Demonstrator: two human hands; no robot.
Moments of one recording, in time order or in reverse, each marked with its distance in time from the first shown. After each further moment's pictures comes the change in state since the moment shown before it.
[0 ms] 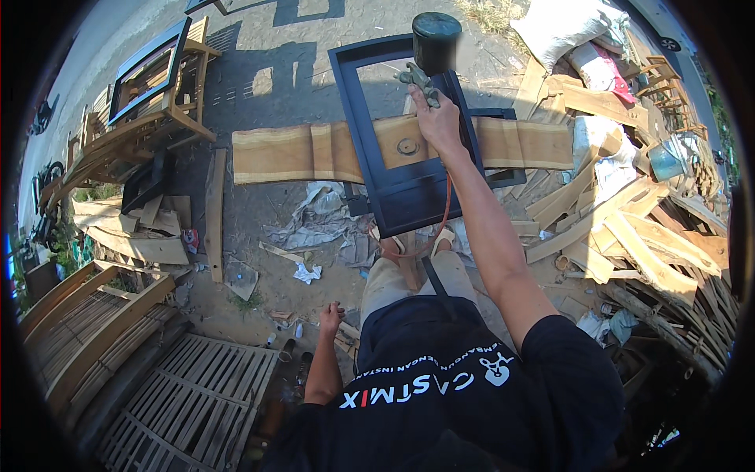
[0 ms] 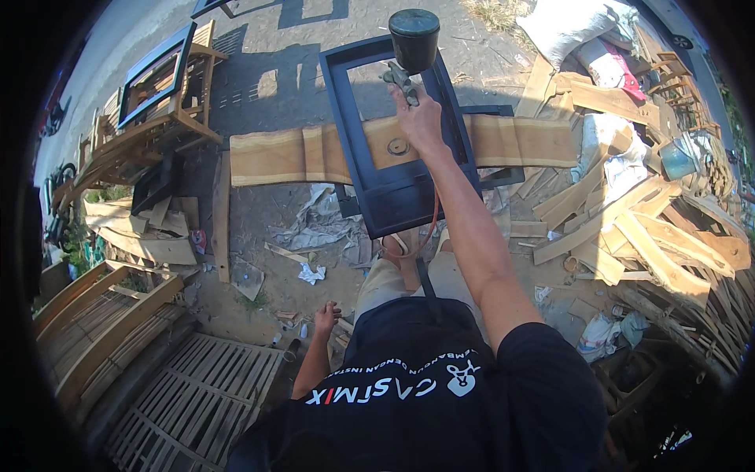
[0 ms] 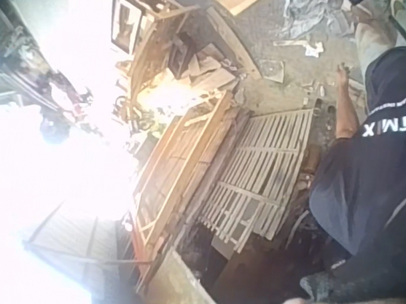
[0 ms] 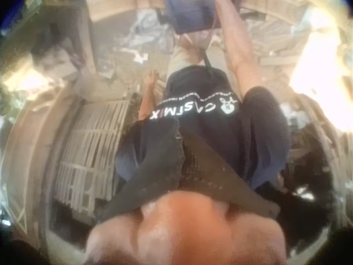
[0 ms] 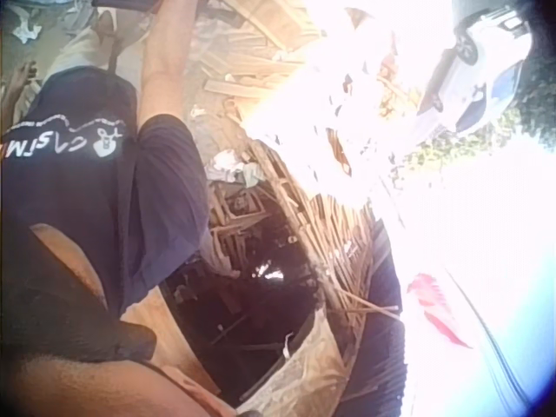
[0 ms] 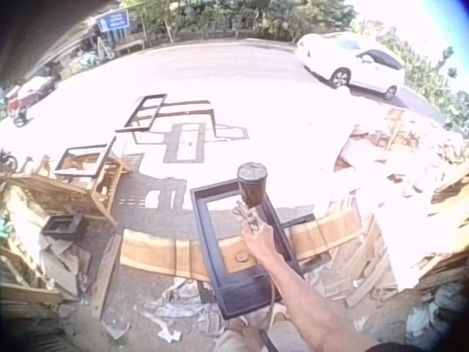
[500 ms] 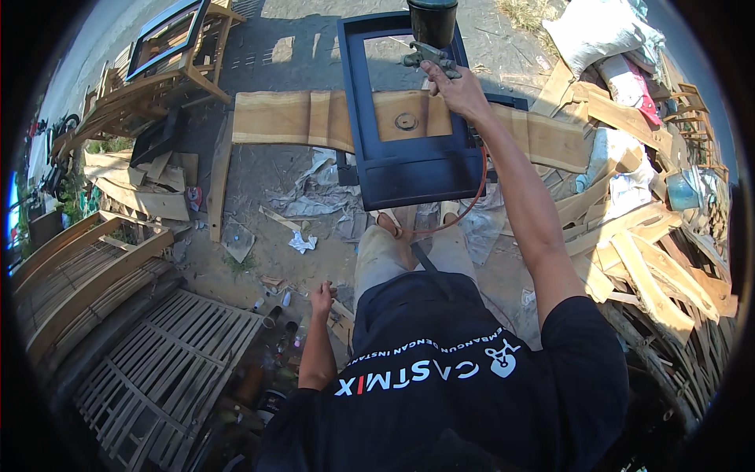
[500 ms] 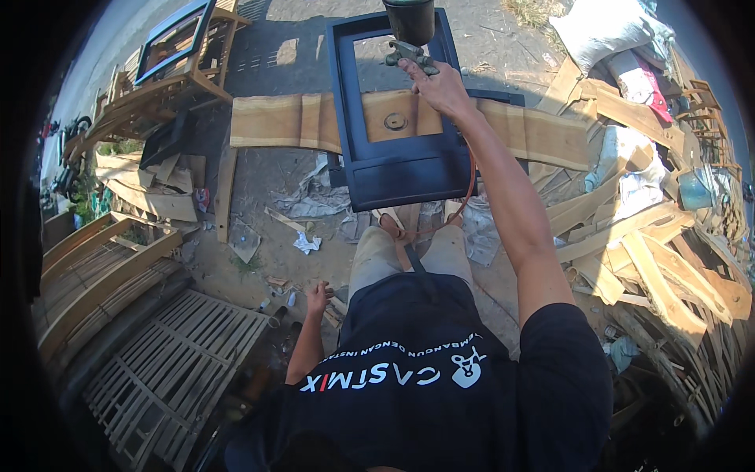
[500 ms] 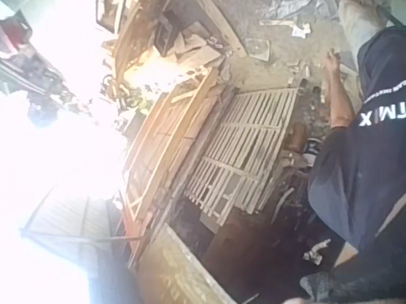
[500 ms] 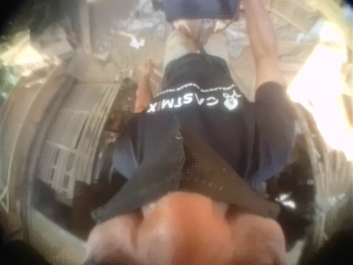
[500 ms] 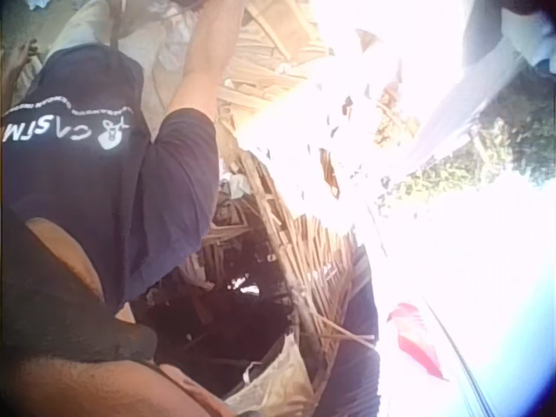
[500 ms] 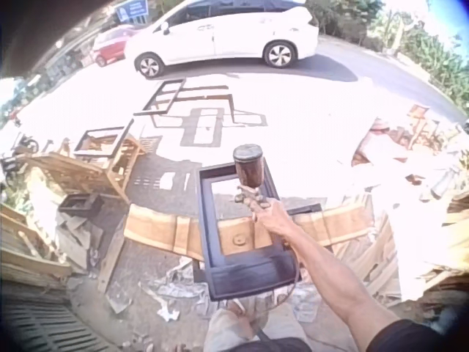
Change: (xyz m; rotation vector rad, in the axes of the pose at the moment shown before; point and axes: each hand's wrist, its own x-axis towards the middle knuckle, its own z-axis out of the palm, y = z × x) left_hand -0.030 -0.029 0.046 -0.015 0.122 0.018; right_hand 0.035 0.034 -0.057 0.079 -0.441 -0.023
